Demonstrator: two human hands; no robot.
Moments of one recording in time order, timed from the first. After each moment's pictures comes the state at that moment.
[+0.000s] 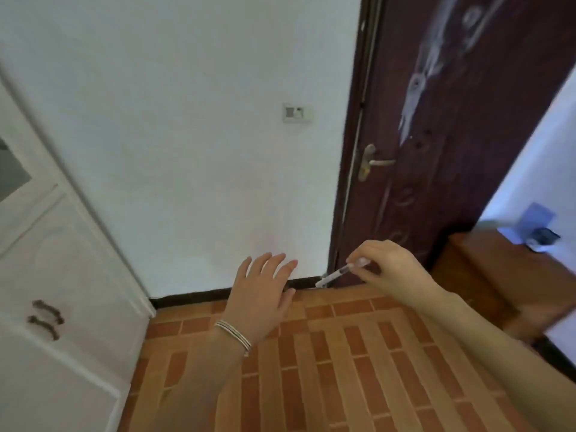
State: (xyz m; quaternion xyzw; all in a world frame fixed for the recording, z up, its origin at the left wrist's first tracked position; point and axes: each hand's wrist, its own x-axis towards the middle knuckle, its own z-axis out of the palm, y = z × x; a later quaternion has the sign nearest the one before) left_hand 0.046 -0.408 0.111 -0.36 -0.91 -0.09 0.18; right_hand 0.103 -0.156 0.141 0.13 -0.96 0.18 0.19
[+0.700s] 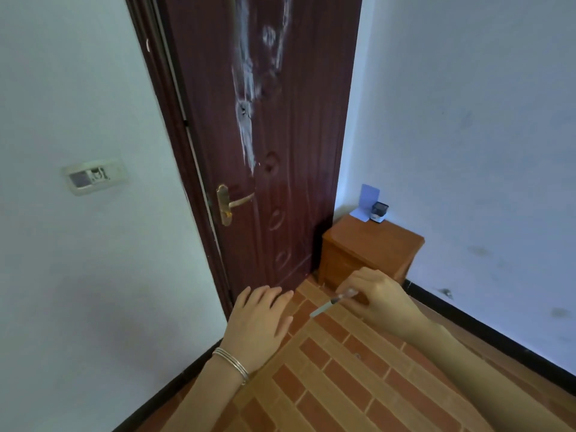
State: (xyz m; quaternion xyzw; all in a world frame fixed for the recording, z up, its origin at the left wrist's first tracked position) left_hand -0.137 -0.148 0.082 -0.64 -0.74 -0.15 0.12; right_hand 0.059 0.013 0.112 -0.18 -0.96 0.11 0.20
